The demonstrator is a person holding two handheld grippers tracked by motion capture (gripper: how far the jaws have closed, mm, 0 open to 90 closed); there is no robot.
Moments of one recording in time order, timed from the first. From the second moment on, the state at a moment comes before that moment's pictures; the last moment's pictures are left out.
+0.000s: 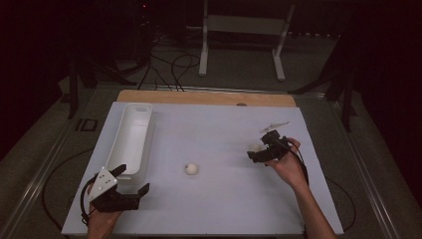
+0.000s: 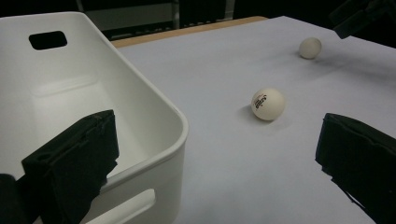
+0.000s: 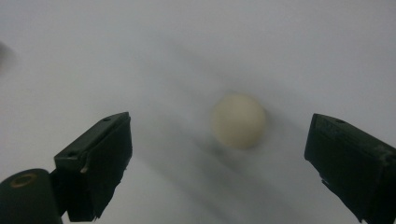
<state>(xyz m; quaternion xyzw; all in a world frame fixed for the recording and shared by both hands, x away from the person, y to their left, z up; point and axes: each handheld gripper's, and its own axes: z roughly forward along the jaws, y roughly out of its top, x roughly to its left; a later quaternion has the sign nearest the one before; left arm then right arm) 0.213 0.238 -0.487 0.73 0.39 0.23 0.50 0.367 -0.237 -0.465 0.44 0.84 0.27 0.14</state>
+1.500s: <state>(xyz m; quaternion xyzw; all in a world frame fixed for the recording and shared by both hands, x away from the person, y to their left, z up) 0.214 0.238 -0.488 0.73 0.39 0.24 0.50 0.395 -0.234 -0.493 0.49 0.83 0.24 0.12</state>
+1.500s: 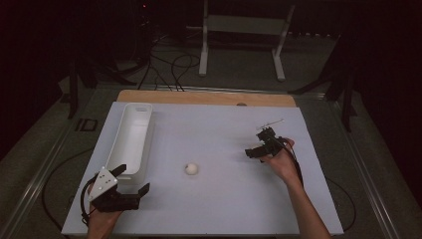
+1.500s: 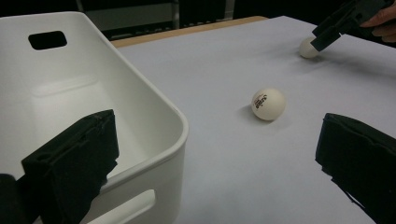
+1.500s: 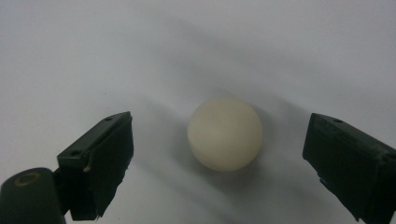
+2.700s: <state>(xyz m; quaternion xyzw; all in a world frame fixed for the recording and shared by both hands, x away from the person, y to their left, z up) 0.214 0.238 -0.488 0.74 0.39 0.24 0.50 0.401 -0.228 -0.505 0.50 0.83 0.22 0.12</state>
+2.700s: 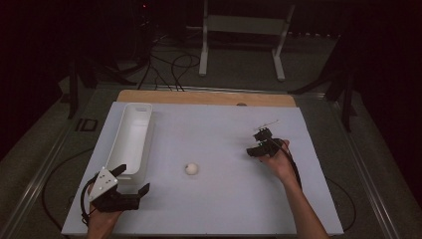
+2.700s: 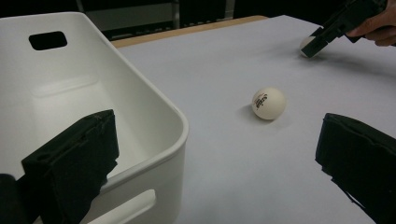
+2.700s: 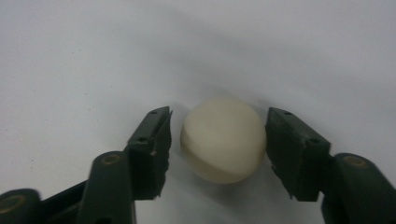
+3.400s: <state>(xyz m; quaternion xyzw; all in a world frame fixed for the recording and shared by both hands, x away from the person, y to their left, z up) 0.214 0.238 -0.488 0.73 0.39 0.24 0.50 0.379 -0.224 -0.485 0.48 0.84 0.22 0.14</state>
